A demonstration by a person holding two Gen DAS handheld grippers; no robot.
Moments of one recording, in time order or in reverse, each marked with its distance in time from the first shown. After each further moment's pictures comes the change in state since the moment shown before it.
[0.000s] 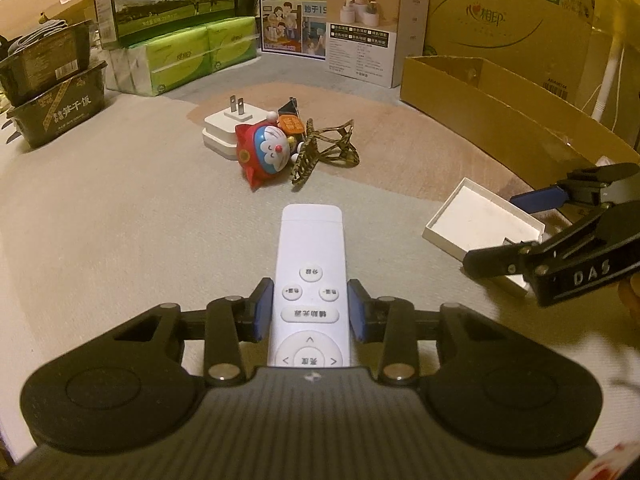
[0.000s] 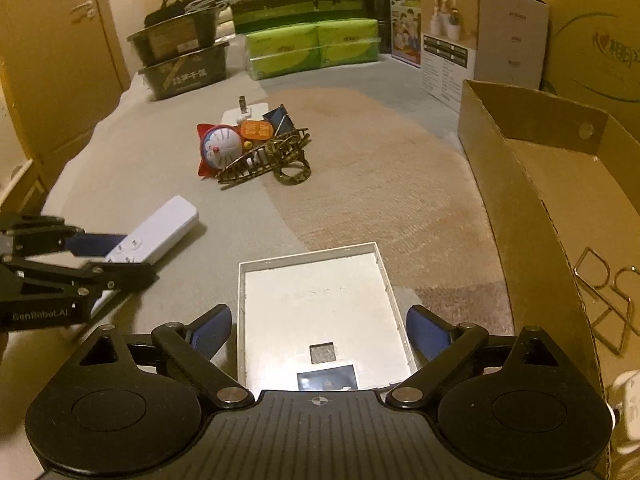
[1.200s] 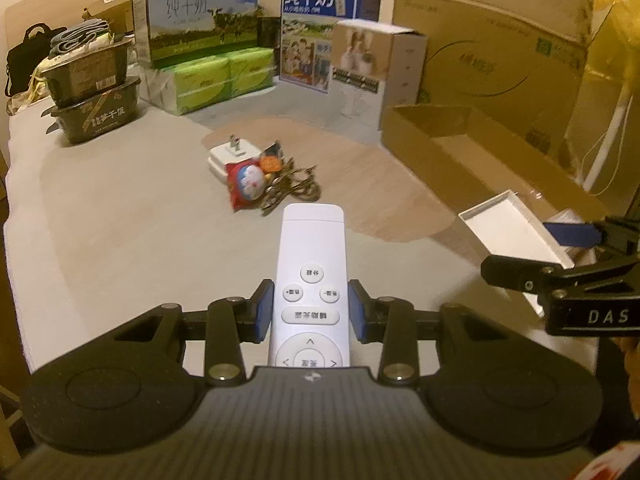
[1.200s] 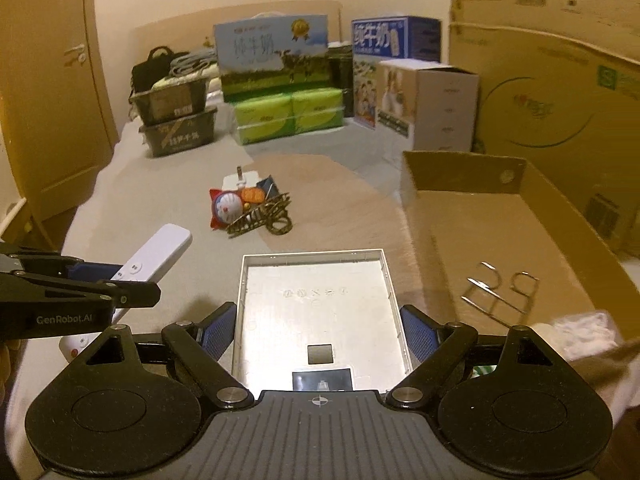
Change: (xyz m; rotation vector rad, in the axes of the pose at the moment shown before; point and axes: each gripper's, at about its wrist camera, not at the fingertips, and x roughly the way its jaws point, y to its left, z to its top) left arm -0.089 -0.061 0.014 -0.123 -0.044 0.053; right arm -0.116 0.015 -0.015 0.069 -0.163 -0.090
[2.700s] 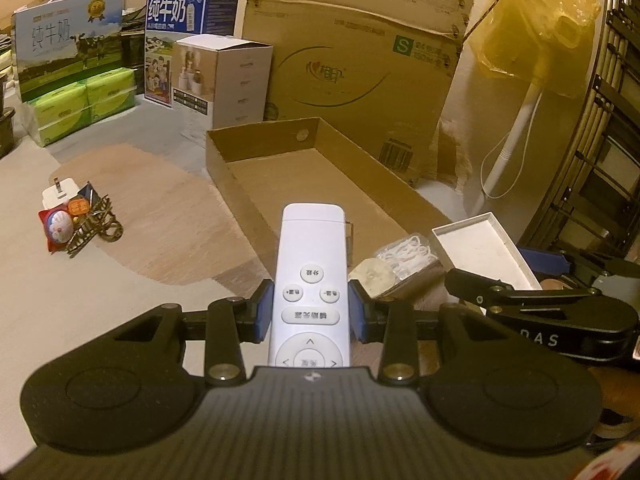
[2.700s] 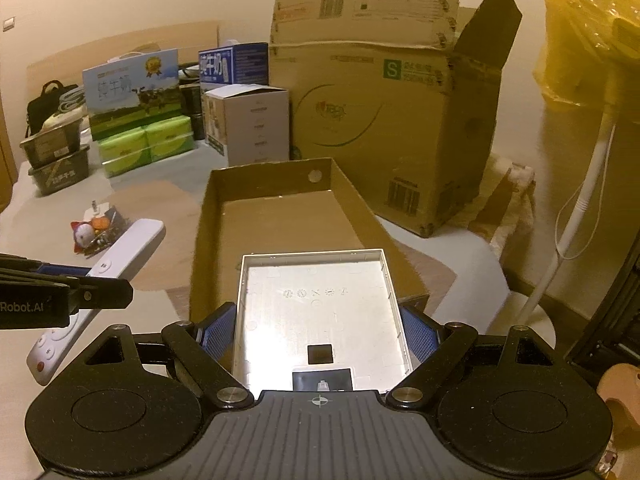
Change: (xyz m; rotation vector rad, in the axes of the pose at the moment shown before) left arm 0.005 -0.161 0.038 0.051 0.004 -0.250; right arm -0.104 -0.127 -0.016 0.122 -0.039 -0.303
